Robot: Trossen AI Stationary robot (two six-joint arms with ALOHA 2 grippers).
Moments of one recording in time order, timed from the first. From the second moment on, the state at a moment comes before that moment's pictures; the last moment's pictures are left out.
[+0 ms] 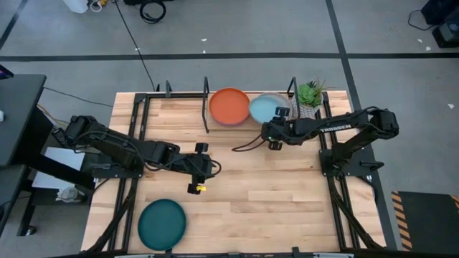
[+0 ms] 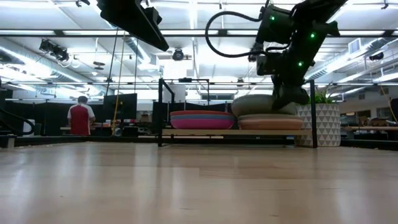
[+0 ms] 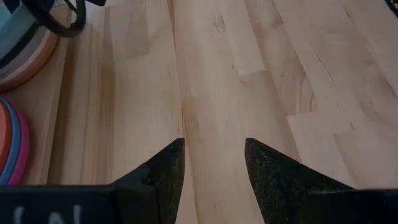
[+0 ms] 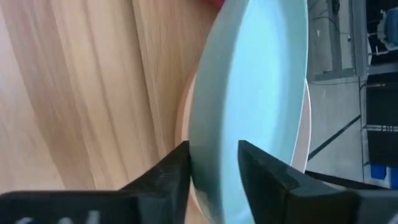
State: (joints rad) left arm -0.27 1.40 1.02 -0.39 -0.23 0.04; right arm -0.13 1.42 0.84 -0.57 0.68 -0.17
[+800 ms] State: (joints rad) left arm -0.27 1.40 1.02 -0.43 -0.23 0.00; right arm -0.19 1.42 0.92 -0.38 0.64 -0.11
